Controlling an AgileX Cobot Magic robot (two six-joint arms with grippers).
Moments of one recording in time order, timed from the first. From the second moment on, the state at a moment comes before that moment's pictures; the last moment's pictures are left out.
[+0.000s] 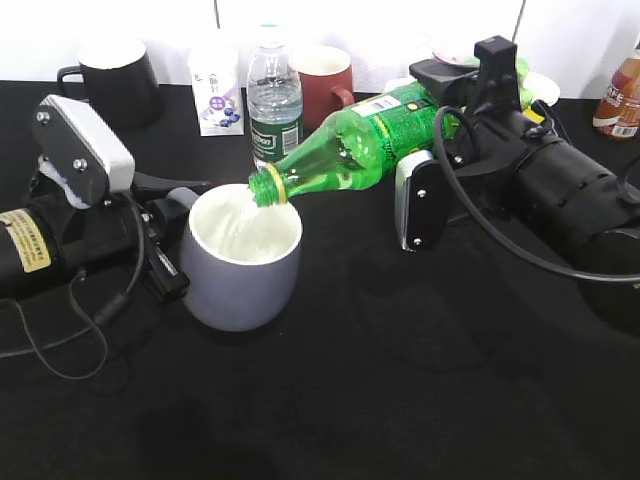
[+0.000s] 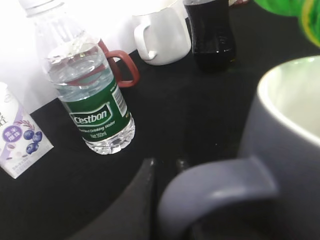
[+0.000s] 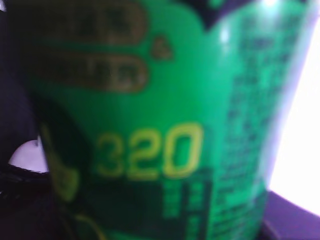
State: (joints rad) left arm -0.41 1.62 -0.46 0.48 -0.85 0.02; right arm 0.56 1.71 -0.60 0.13 -1.06 -1.73
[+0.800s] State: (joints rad) left arm -0.41 1.63 -0.46 0.25 -0.92 0.03; right arm 0.56 1.72 -0.60 0.13 -1.06 -0.45
